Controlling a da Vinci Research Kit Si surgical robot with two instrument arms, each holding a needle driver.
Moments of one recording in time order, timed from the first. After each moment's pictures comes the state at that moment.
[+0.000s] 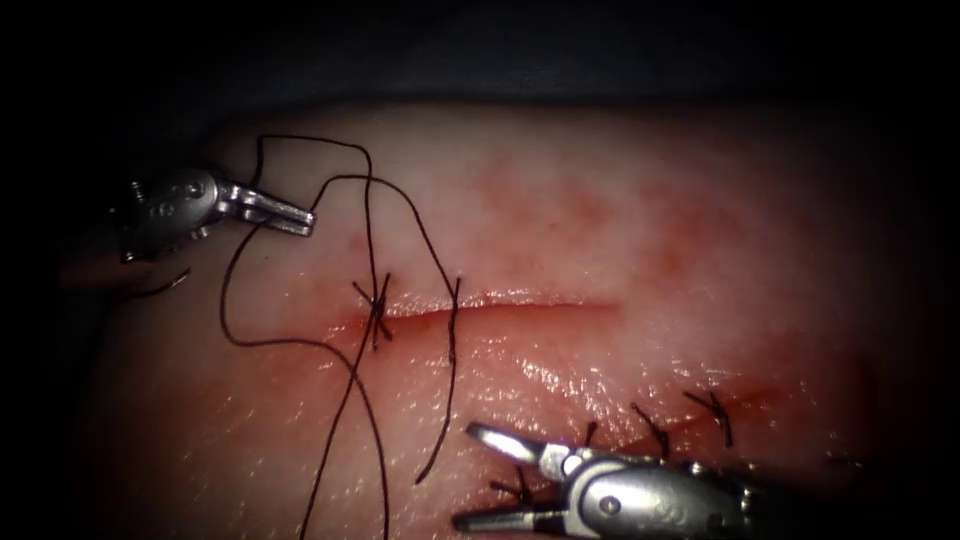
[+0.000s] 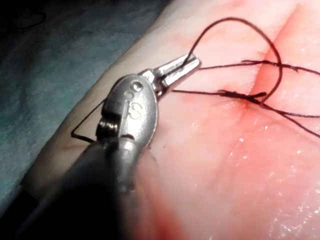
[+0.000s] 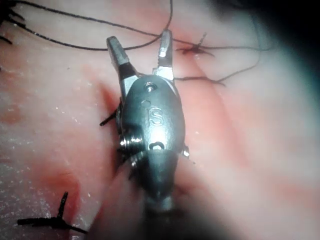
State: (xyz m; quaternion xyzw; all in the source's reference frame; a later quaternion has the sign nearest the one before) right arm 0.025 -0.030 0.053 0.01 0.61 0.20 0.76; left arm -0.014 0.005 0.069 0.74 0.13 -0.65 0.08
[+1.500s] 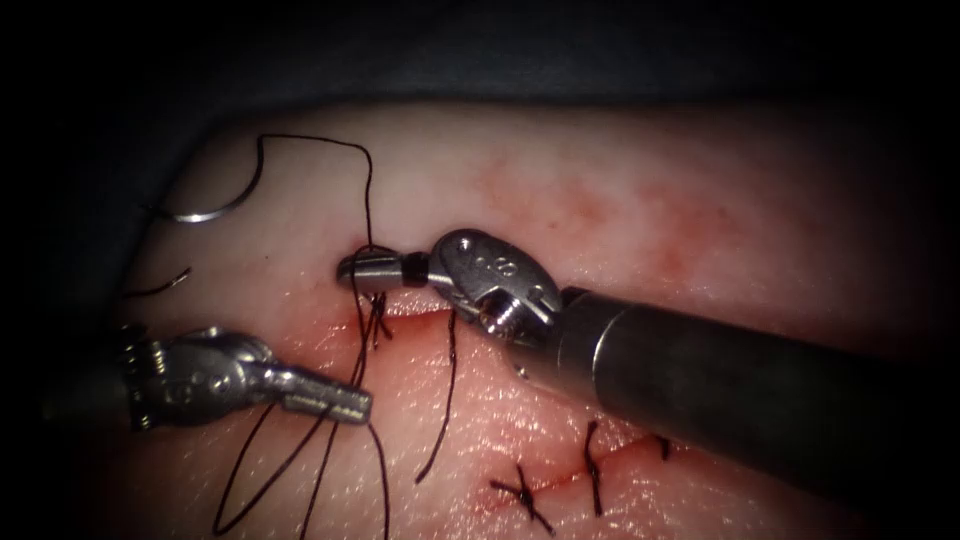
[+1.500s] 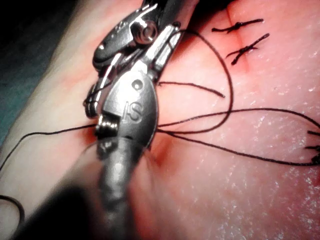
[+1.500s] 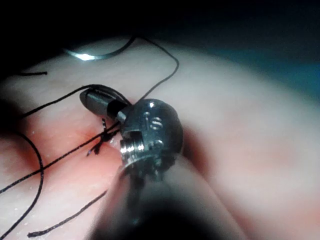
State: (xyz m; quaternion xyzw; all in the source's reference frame) right arm 0.036 -0.018 0.067 0.30 0.64 0.35 0.61; left arm -0.021 -0.007 0.058 0.77 0.03 -0.64 0.06
